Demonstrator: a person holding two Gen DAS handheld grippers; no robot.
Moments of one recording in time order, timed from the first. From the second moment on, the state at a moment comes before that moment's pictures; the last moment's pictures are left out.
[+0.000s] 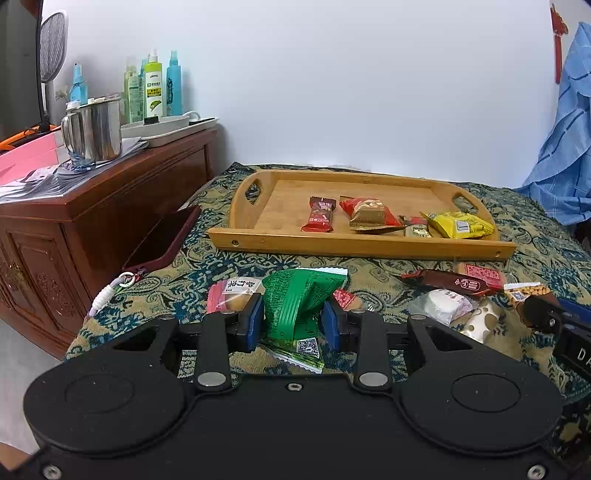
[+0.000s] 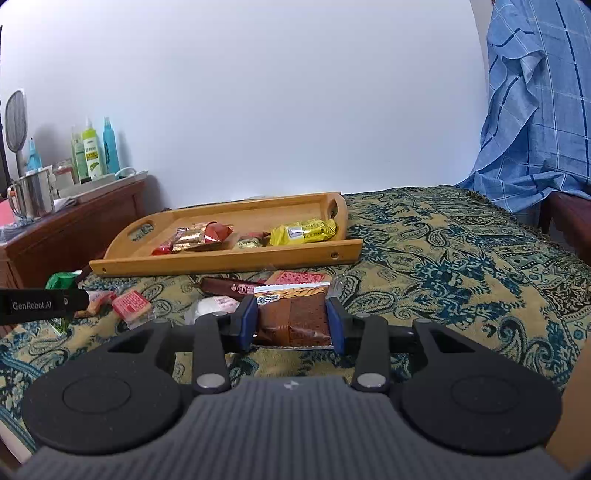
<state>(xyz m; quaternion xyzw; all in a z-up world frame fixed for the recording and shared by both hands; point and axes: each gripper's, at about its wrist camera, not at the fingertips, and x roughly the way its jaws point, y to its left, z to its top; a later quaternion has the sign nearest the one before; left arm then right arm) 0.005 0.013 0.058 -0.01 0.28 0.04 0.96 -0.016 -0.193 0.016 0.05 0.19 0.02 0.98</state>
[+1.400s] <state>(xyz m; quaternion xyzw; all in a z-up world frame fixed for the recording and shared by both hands) 0.208 0.061 0.082 -0.05 0.35 0.01 0.94 0.197 -0.258 0.109 0.18 0.23 0.05 0.96</state>
